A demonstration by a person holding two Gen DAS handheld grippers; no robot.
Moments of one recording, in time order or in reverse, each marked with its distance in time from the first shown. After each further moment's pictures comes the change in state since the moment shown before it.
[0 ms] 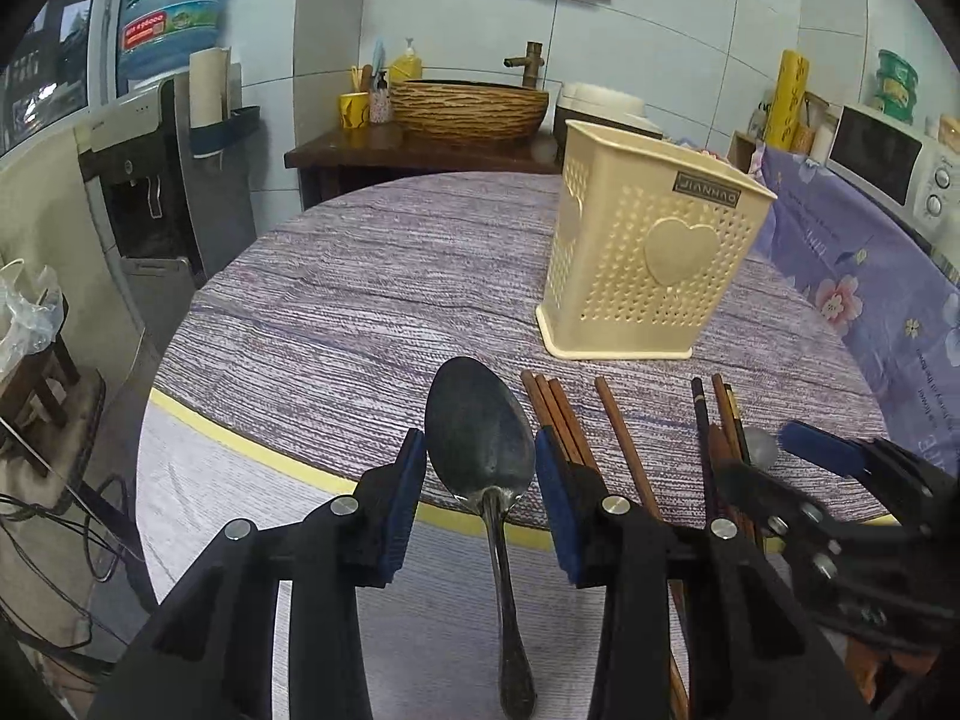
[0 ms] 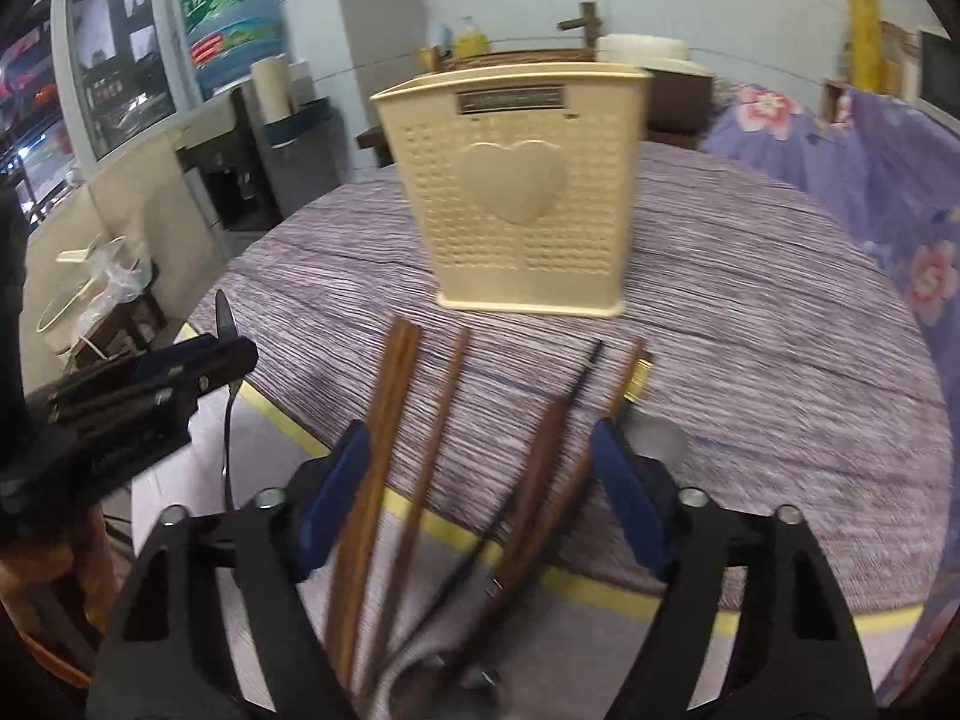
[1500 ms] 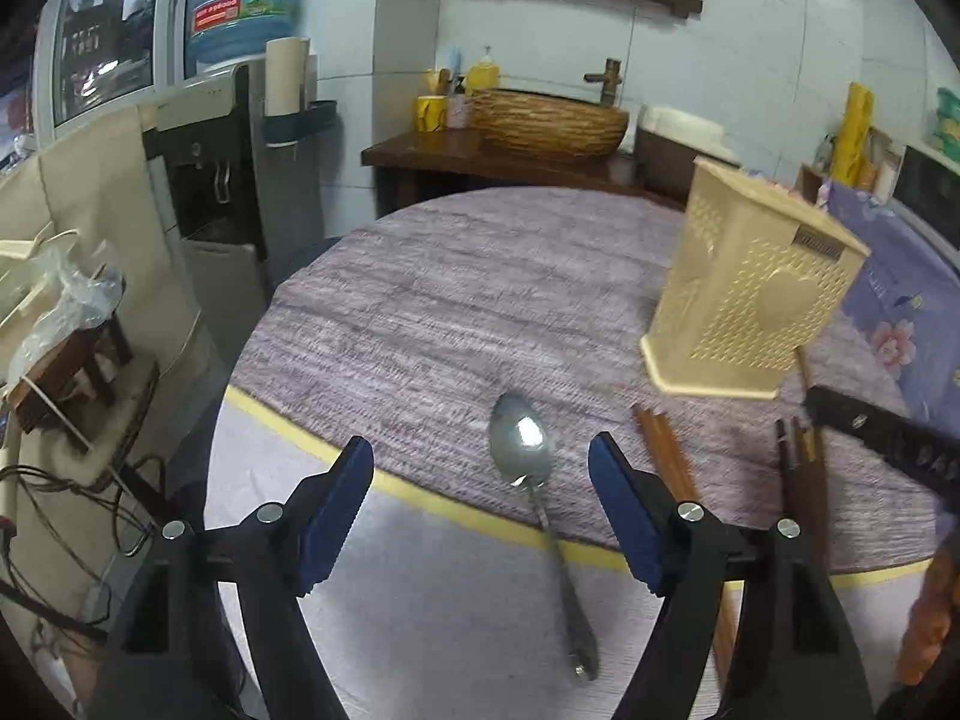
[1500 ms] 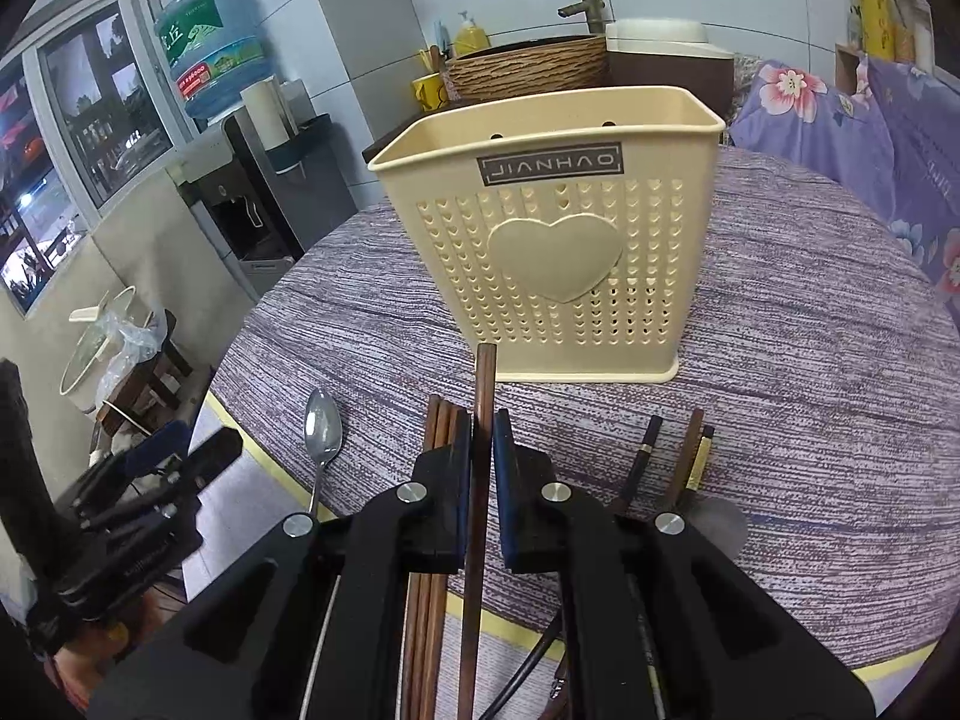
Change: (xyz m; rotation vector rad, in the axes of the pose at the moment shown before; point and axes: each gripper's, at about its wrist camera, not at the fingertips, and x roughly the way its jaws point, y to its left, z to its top) left arm 0.004 0.042 0.002 -0.075 -0.003 0.150; right arm 0.020 0.013 0.042 0.099 -0.020 0.028
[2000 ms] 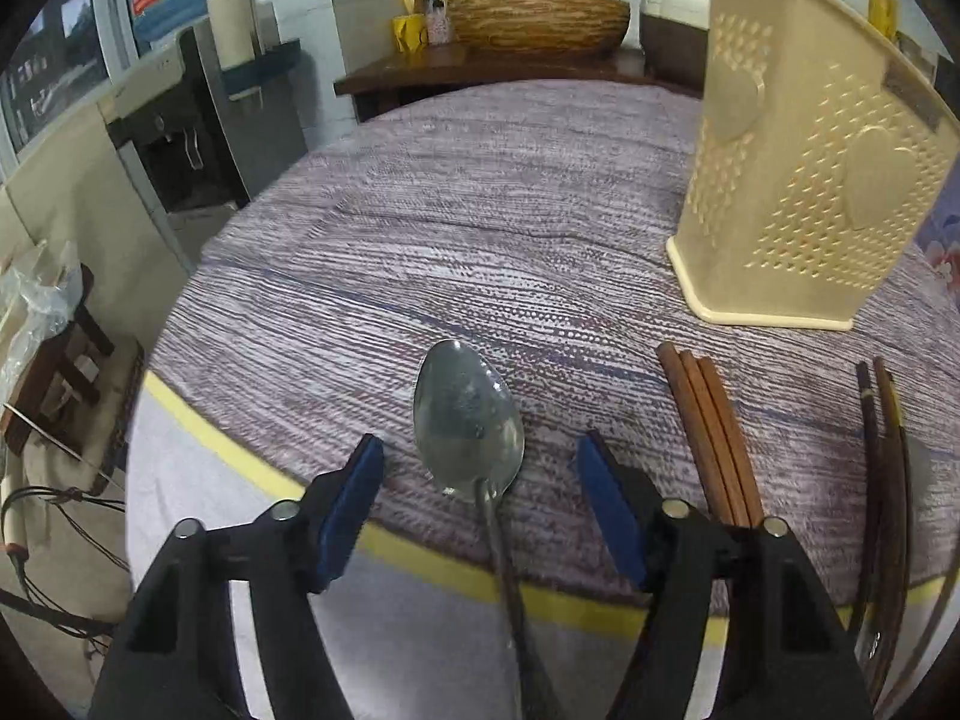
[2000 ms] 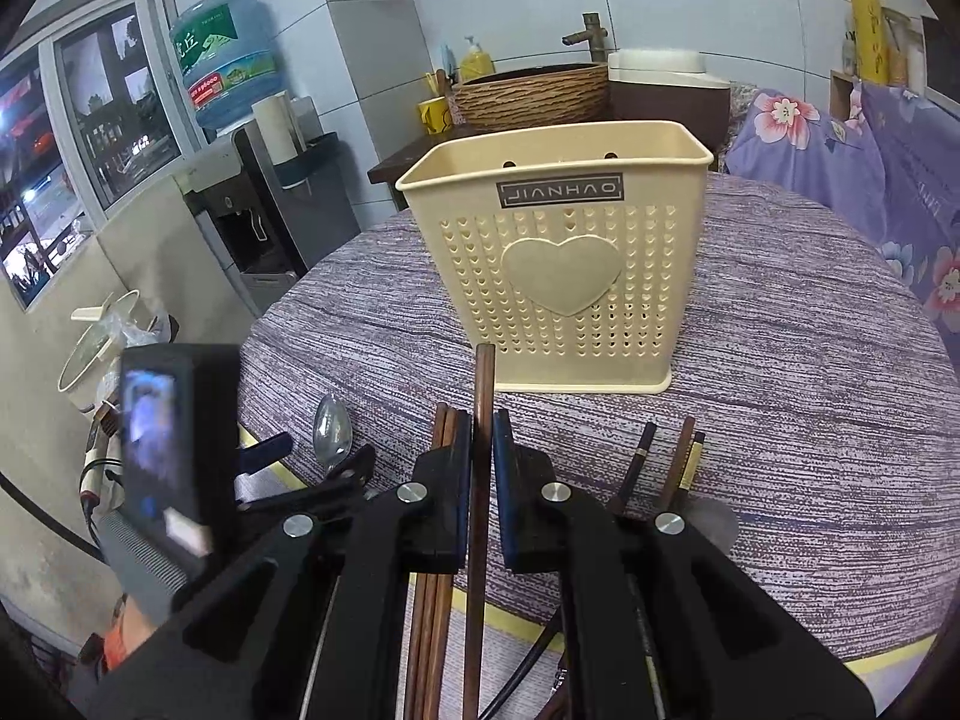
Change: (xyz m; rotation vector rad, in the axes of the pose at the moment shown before) left arm 0.079 -0.036 0.005 0.068 0.187 0.071; right arm -0.023 -0.002 -0.011 -0.018 -0.059 -0.007
